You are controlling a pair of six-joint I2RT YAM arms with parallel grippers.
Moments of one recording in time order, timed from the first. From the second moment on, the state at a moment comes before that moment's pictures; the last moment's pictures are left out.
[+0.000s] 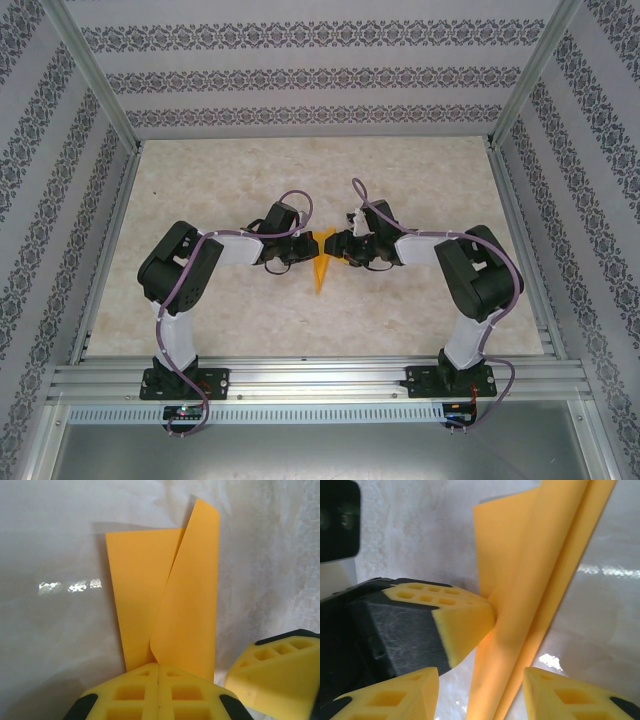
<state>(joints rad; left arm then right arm) -0.55 1.94 1.00 0.07 0.43 -0.76 0.45 1.81 0.85 0.08 -0.65 0.71</state>
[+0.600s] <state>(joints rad) -0.55 1.94 1.00 0.06 0.44 -0.76 0.46 1.84 0.87 0.06 -0.65 0.71</state>
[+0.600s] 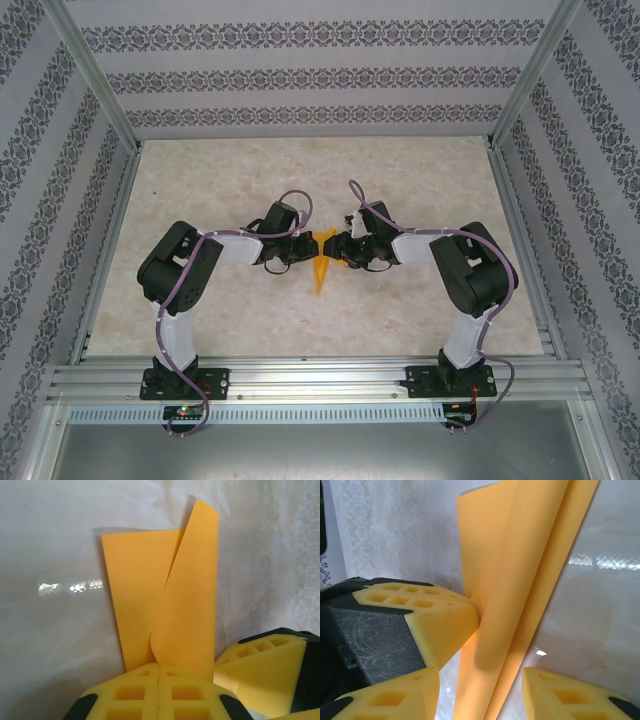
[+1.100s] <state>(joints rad) -0.54 1.91 1.00 0.05 0.43 -0.74 0.46 1.85 0.88 0.04 -0.64 0.70</state>
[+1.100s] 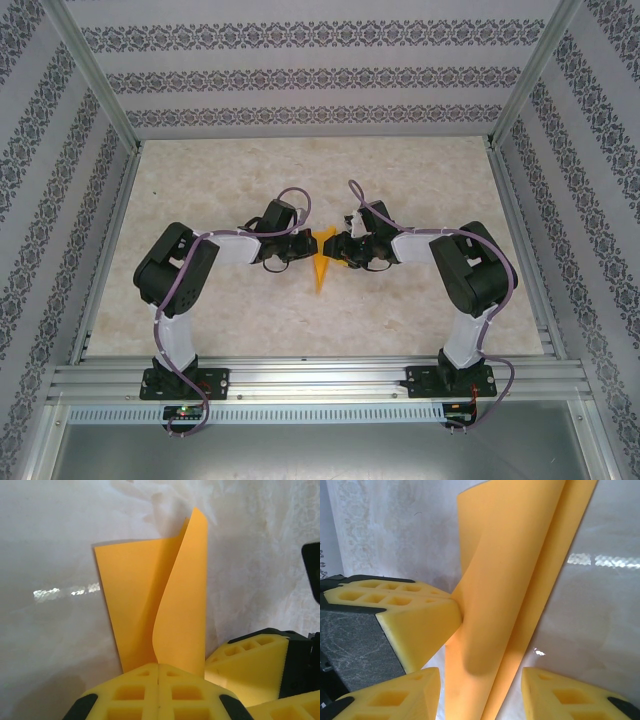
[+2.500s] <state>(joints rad) -0.54 1.95 1.02 0.06 0.44 -0.74 0.46 1.85 0.87 0.19 -0.65 0.78</state>
